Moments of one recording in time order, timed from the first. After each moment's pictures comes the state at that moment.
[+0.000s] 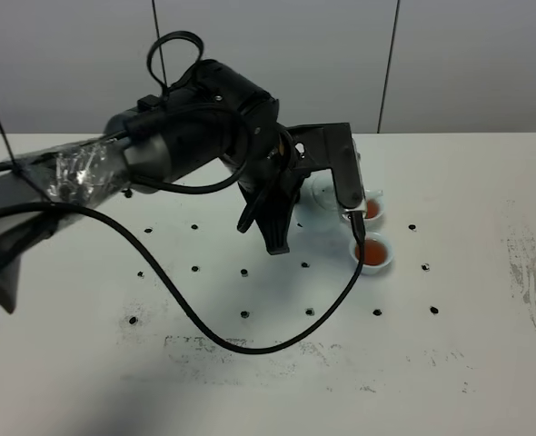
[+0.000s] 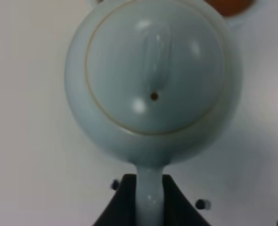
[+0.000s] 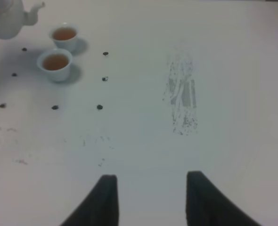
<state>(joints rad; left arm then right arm) -0.64 2.11 -1.78 0.05 0.74 0.81 -0.11 -0.01 -0.52 0.12 1.12 -0.12</state>
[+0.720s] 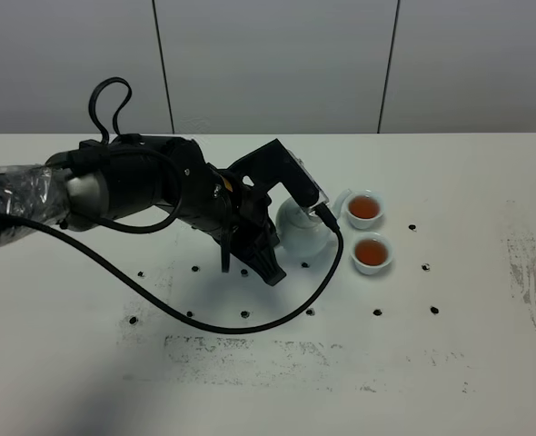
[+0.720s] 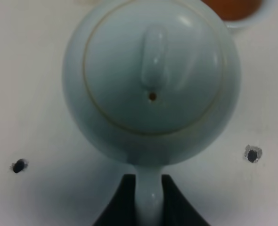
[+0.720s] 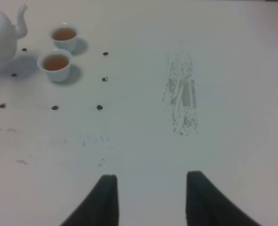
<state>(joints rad) -0.54 2.04 -1.42 -0.36 0.43 0.79 -0.11 -0.01 -0.52 0.12 1.12 -0.12</state>
